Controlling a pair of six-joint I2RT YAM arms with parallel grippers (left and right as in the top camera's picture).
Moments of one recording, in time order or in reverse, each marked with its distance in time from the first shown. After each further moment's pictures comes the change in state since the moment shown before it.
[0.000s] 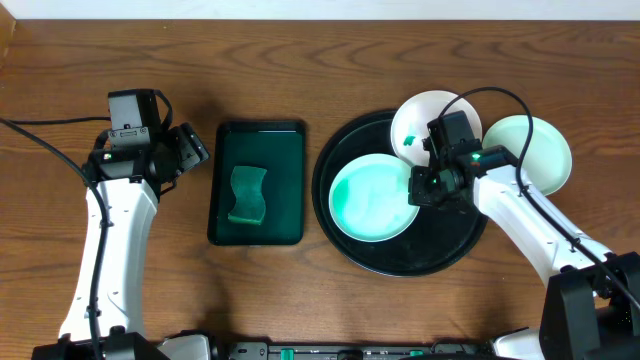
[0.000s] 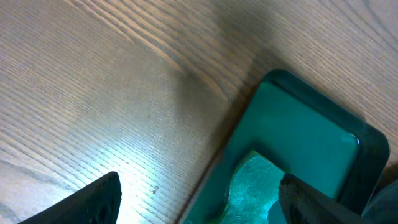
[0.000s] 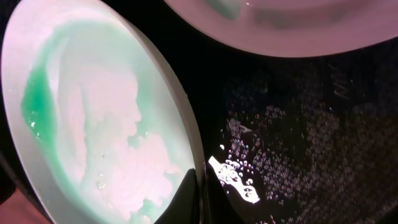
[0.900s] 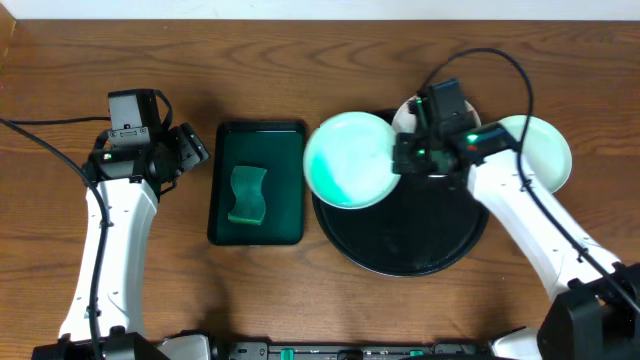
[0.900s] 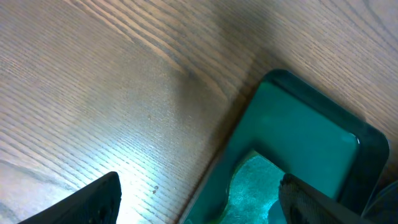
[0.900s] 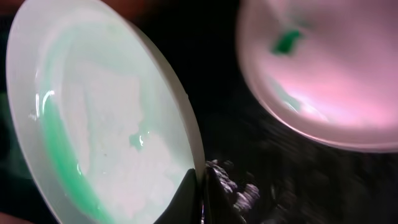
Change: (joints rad) left arm 0.000 0.000 0.000 0.000 0.000 0.000; right arm 0.101 0.000 0.211 0.037 -0.006 0.012
